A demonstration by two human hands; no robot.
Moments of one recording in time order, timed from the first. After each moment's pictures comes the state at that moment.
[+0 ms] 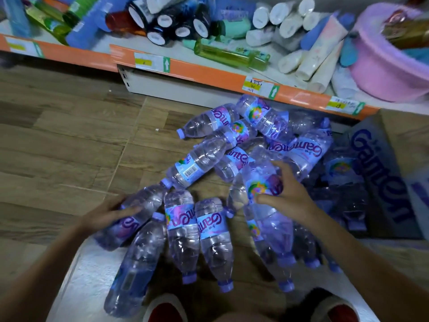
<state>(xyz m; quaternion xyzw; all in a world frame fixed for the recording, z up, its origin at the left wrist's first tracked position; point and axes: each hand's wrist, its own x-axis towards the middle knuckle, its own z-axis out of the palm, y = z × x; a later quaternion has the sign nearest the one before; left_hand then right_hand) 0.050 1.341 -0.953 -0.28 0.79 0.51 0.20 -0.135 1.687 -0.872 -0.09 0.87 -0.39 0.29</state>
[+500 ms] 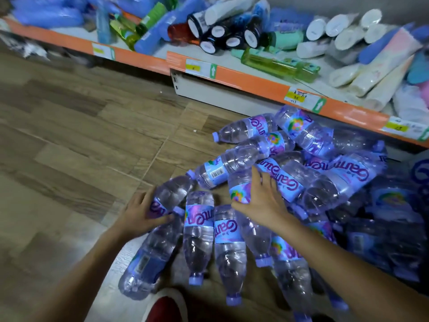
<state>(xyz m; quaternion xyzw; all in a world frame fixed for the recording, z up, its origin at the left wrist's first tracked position) 0.067 1.398 -0.943 -0.38 0.87 0.27 0.16 -0.127 1.605 -0.923 -0.30 0.91 -0.16 0.25</state>
